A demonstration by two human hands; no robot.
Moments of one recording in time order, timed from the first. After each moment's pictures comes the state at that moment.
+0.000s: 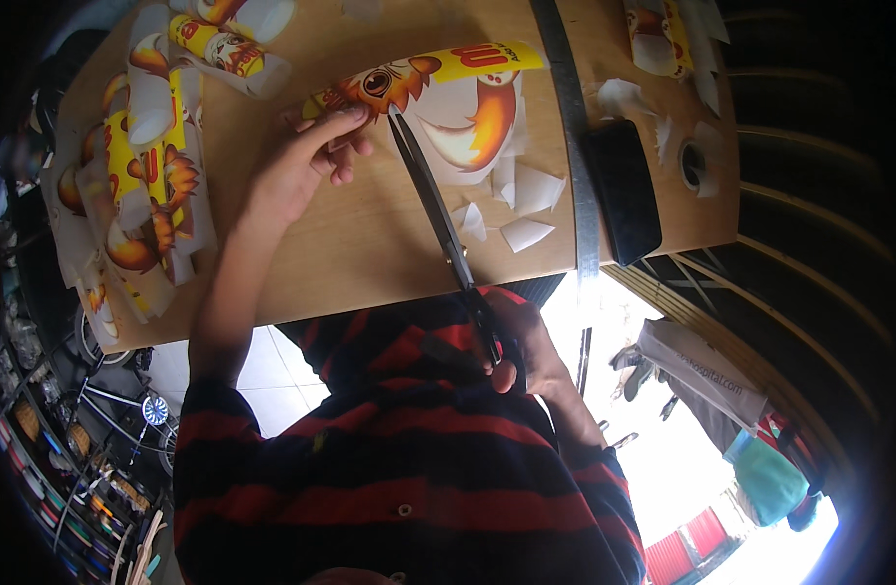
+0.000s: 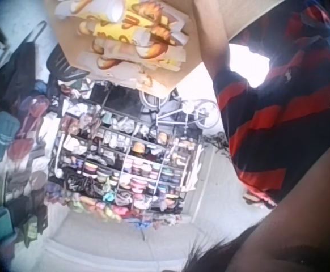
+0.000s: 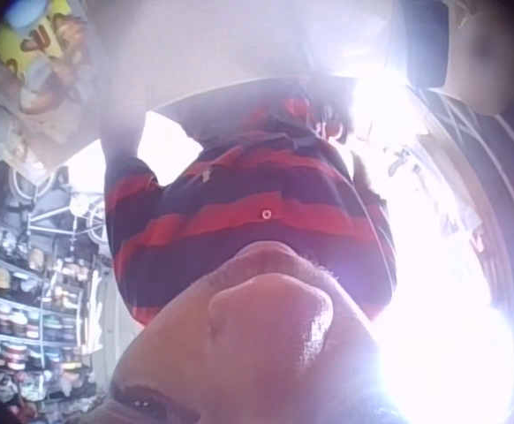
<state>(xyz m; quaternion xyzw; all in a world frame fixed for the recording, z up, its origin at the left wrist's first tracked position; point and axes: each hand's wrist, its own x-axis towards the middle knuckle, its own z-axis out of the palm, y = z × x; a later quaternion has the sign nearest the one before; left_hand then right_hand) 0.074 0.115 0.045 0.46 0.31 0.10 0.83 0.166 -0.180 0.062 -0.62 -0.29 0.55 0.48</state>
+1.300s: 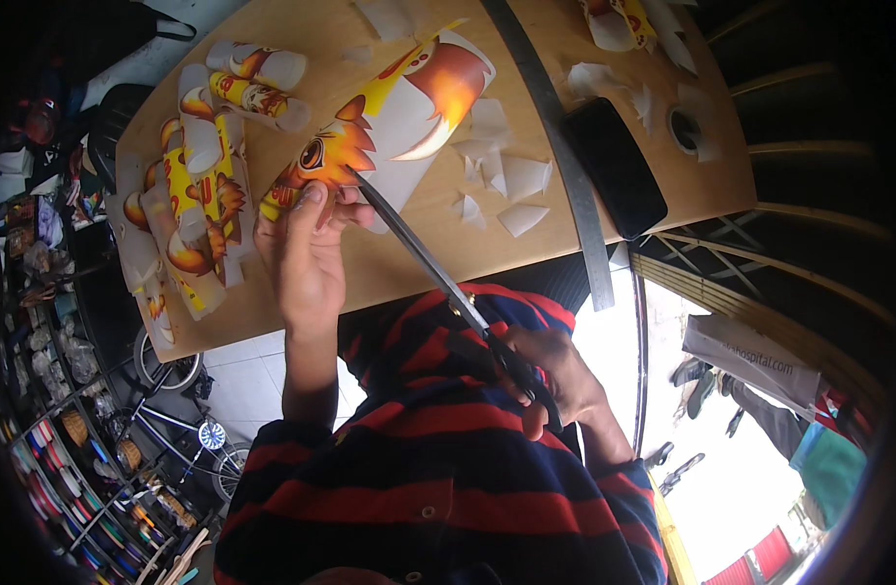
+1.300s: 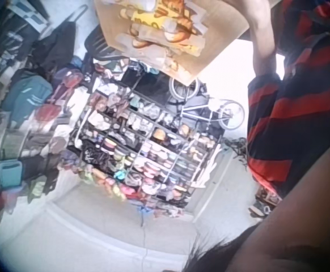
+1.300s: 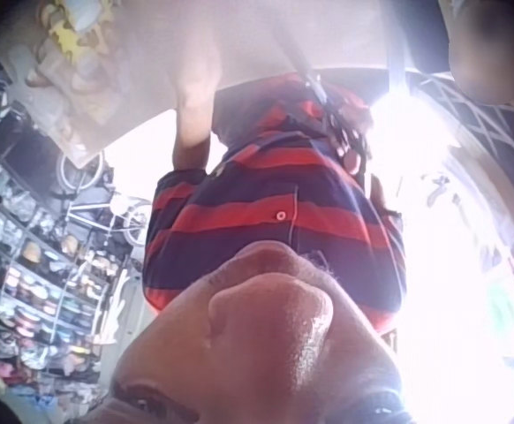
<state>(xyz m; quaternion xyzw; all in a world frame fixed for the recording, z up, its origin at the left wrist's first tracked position) 0.054 0.019 0.111 0.46 0.25 0.39 0.75 0.165 -0.227 0.074 -0.52 -0.42 0.52 0.54</state>
